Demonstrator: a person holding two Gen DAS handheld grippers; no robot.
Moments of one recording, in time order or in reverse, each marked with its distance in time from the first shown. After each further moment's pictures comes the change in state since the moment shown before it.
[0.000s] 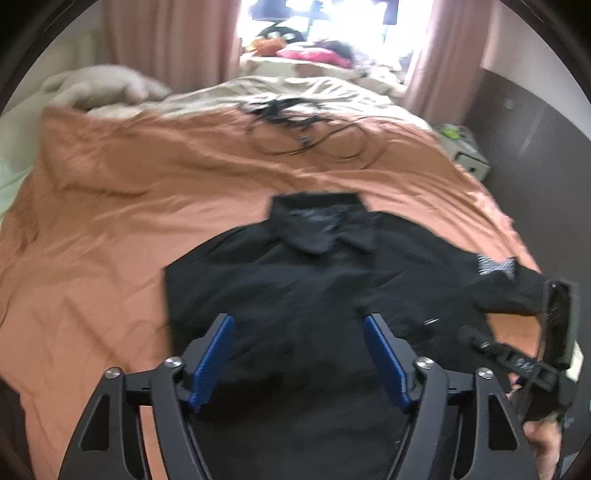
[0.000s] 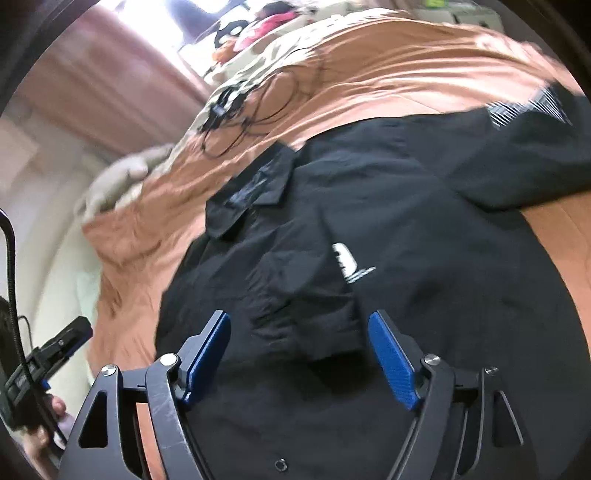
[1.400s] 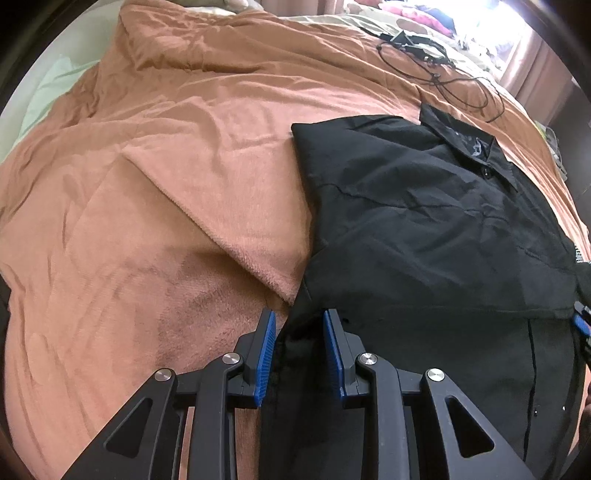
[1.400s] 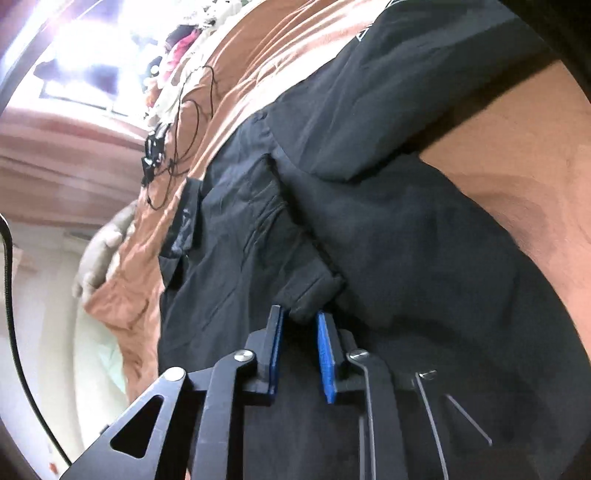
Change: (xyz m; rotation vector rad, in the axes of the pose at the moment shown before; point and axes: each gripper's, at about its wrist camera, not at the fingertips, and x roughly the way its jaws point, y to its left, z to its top) left arm 0.077 0.119 -0.094 -0.200 0.178 0.183; right arm 0.020 -0.117 0.001 0.390 -0.006 0.069
